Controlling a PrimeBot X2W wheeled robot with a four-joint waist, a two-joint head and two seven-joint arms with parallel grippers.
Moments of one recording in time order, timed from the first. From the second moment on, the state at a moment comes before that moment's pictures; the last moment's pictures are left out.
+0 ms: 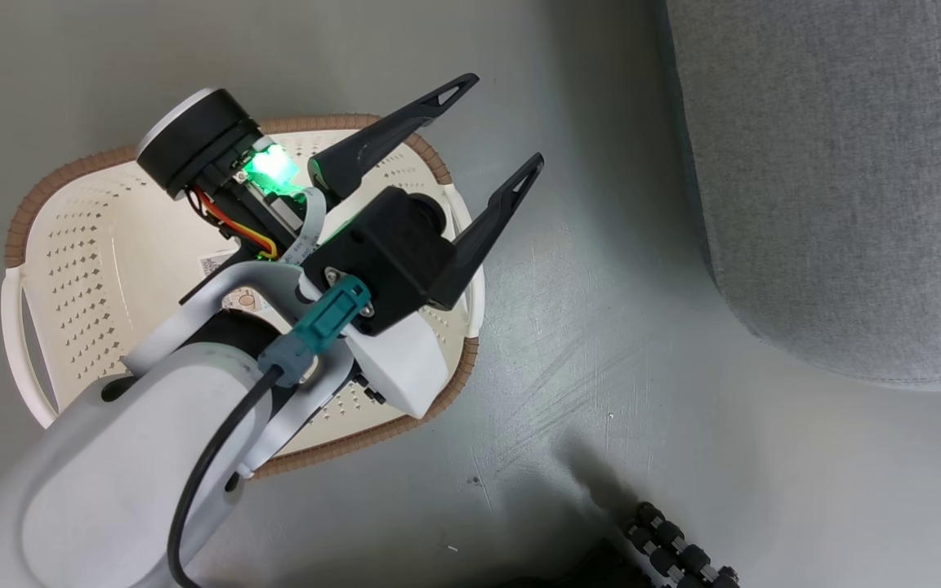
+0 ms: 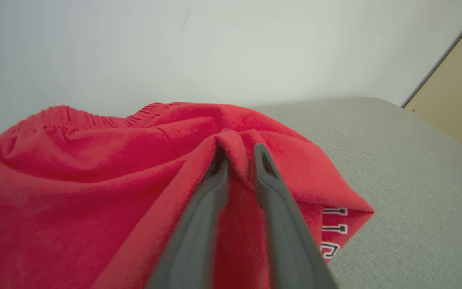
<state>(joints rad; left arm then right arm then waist) -0.80 0.32 -0.64 -0.34 -0.25 -0.07 0.34 -1.15 -0.52 -0.25 0.76 0.23 0.12 -0.24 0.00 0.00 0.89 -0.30</state>
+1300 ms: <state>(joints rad) -0.66 0.32 -0.48 -0.24 -0.28 0.06 0.11 -0.87 -0.25 -0.09 0.49 0.23 0.12 -0.25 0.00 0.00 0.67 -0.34</state>
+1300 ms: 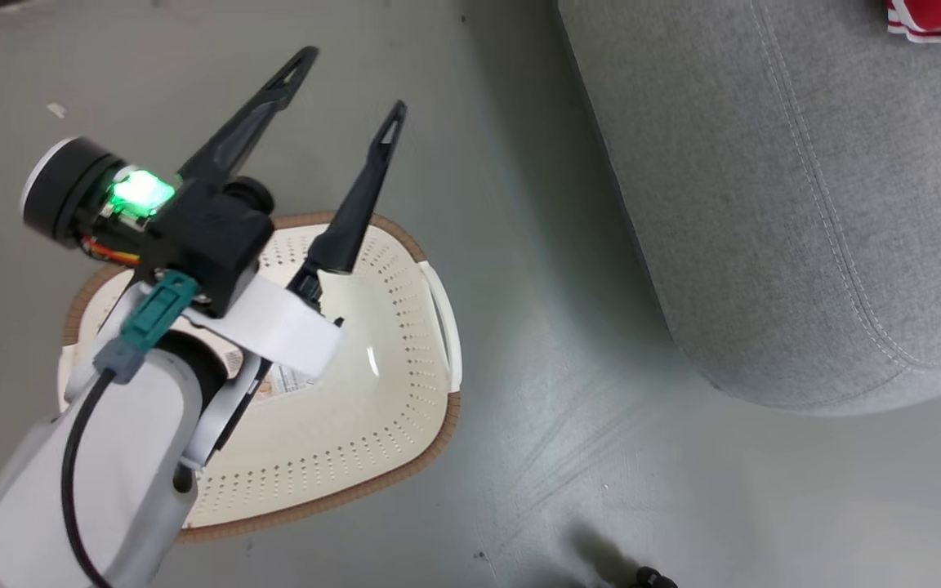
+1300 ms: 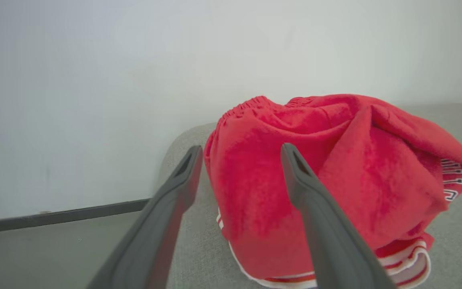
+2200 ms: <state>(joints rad) -0.28 0.25 -0.24 -0.21 -0.41 0.25 -0.17 -0.71 -0.25 0.17 0.35 0.21 0.12 -0.25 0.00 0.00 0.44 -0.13</state>
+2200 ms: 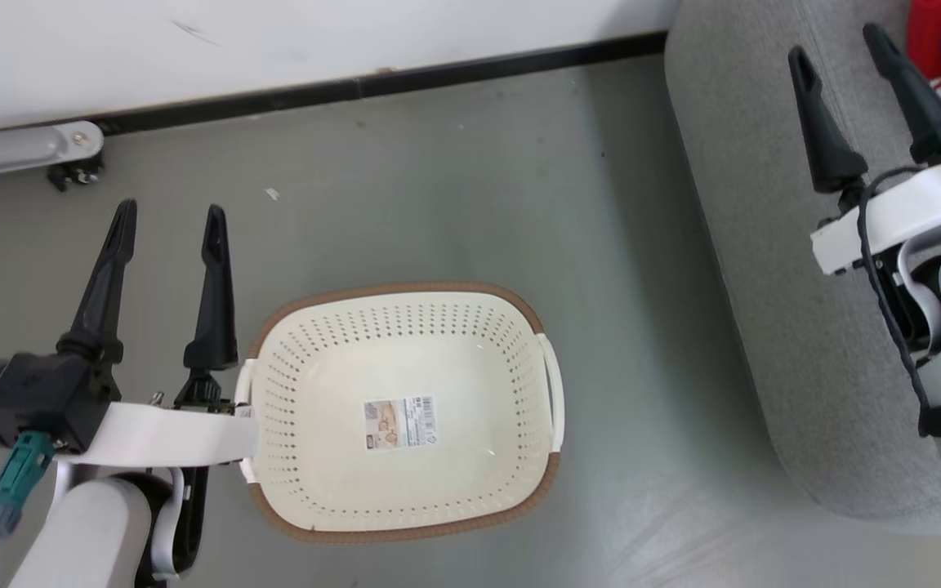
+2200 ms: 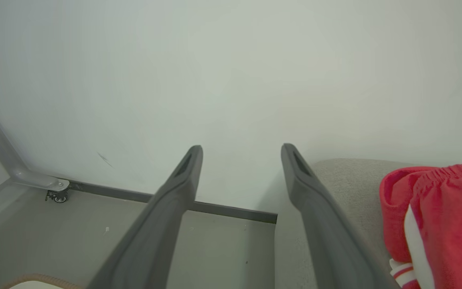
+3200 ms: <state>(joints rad) -0.06 0.23 -0.19 -0.10 -0.45 0.17 -0.25 -0.35 -0.25 0.13 0.23 0.17 0.12 -0.25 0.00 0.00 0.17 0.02</state>
